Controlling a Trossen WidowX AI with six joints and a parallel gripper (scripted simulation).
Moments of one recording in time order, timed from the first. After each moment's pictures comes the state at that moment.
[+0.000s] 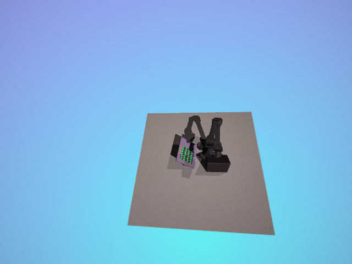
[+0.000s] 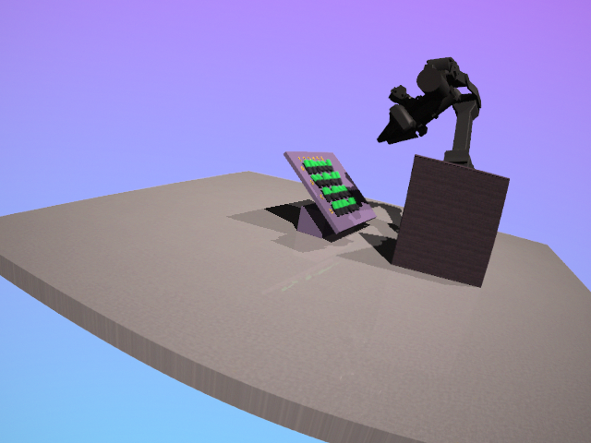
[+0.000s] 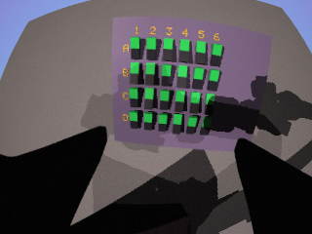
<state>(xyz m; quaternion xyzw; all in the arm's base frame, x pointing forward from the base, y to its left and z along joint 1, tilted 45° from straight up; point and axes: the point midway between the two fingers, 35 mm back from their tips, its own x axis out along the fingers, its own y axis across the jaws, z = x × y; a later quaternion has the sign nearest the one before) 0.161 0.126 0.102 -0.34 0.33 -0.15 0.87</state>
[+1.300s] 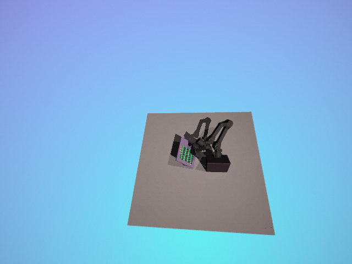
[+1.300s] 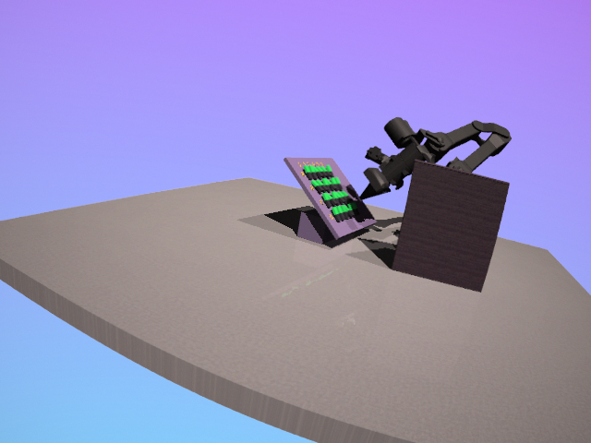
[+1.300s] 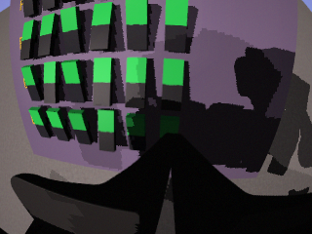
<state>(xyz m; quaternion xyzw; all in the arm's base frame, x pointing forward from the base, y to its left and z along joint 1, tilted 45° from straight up) 0.226 -0.018 0.054 -0.33 0.33 -0.17 0.87</state>
